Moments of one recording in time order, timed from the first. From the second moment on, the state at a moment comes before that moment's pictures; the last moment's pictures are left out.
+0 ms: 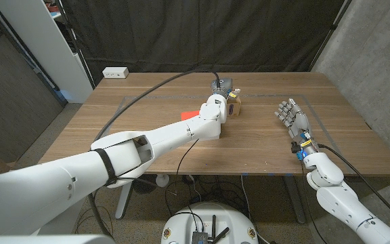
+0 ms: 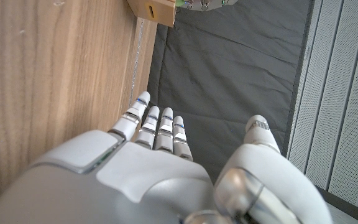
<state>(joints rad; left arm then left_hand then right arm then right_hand) 0.23 0.11 1.21 -1.20 0.53 0.71 0.24 0.78 0.00 0.82 -0.18 0.23 0.99 -0.02 0.43 0.31 1.40 -0.21 1.52 0.42 1.38 -0.21 1.56 0.61 1.03 -0.17 1.55 1.24 -1.26 -0.59 -0.18 -1.58 0.72 0.47 -0.04 0.26 0.05 0.31 -0.15 0.18 0.13 0.13 0.20 0.18 0.22 0.09 0.20 0.20 0.10 0.07 0.23 0.36 0.29 0.08 0.20 0.17</state>
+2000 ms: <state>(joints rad) 0.23 0.15 1.17 -1.26 0.53 0.67 0.25 0.64 -0.05 0.84 -0.18 0.23 0.94 -0.01 0.33 0.22 1.41 -0.21 1.51 0.39 1.37 -0.21 1.55 0.60 1.03 -0.17 1.54 1.23 -1.25 -0.59 -0.18 -1.58 0.70 0.48 -0.05 0.27 0.06 0.31 -0.15 0.19 0.13 0.13 0.20 0.18 0.22 0.09 0.20 0.20 0.11 0.06 0.23 0.35 0.30 0.07 0.20 0.17</state>
